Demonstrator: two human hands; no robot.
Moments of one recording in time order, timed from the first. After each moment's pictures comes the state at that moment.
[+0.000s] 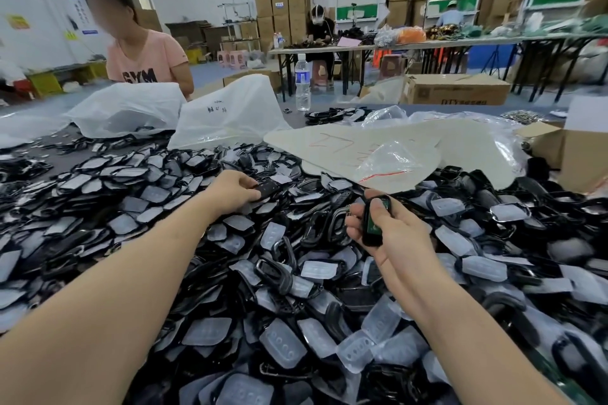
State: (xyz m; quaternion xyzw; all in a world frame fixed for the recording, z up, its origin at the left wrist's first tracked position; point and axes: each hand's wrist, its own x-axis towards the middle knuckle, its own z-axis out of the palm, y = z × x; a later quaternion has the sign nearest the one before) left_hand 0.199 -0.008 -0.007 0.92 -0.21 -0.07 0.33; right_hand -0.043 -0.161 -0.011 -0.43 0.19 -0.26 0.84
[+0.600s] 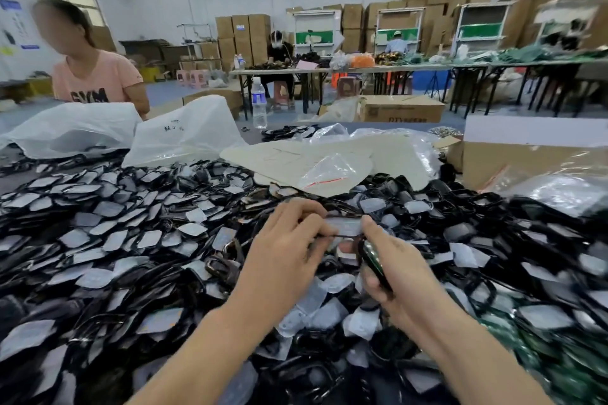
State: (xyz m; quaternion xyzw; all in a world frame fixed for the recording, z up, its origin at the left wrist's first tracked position) left_hand -0.042 -0.050 -0.005 0.70 -0.55 0.28 0.36; right_hand -0.163 -0.175 0.002 -0.57 0.23 -0.19 0.77
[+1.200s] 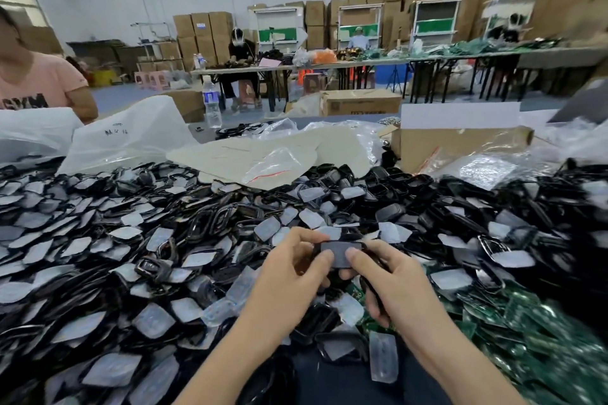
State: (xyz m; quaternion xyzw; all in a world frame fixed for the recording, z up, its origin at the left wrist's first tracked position) left_hand -0.141 -0.104 -0.020 0.68 -0.40 -0.18 0.59; right_hand -0.260 -0.222 -0.035 -0.66 0.23 -0.28 0.66
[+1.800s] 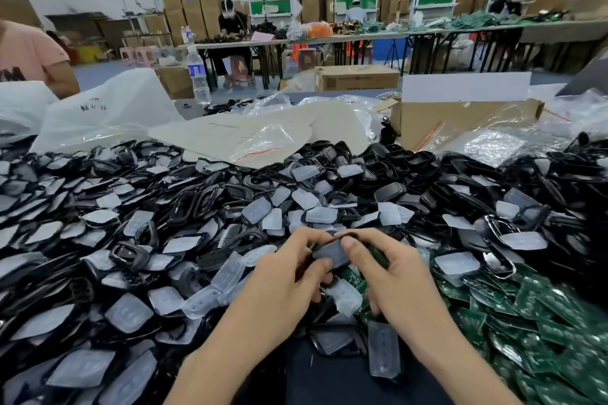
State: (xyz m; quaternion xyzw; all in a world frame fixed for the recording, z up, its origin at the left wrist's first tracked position) left_hand -0.130 -0.106 -0.051 0.72 -0.49 -0.13 0.48; right_hand -0.257 -0.228 -0.054 -0.75 0.22 -0.32 0.54
